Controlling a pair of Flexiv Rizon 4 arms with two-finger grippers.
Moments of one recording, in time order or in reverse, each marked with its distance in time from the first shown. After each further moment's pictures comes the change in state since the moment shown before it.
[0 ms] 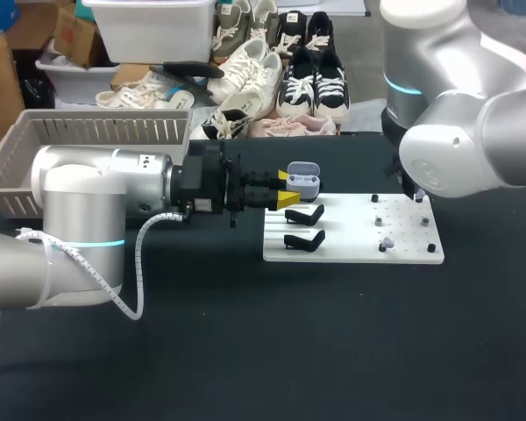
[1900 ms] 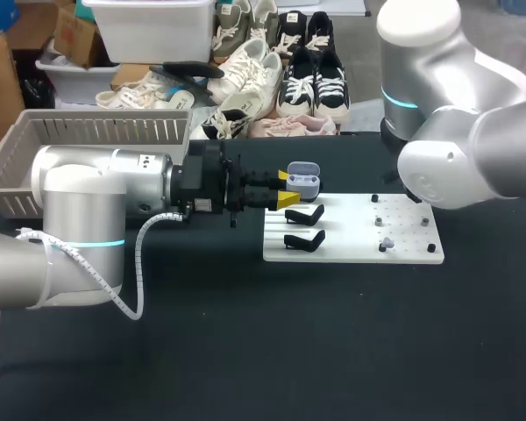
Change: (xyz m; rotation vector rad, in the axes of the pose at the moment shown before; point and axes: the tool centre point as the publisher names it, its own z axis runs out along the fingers) left arm 0.000 0.000 0.000 0.000 0.000 0.000; right arm -0.004 -0.001 0.024 0.015 -0.003 0.010
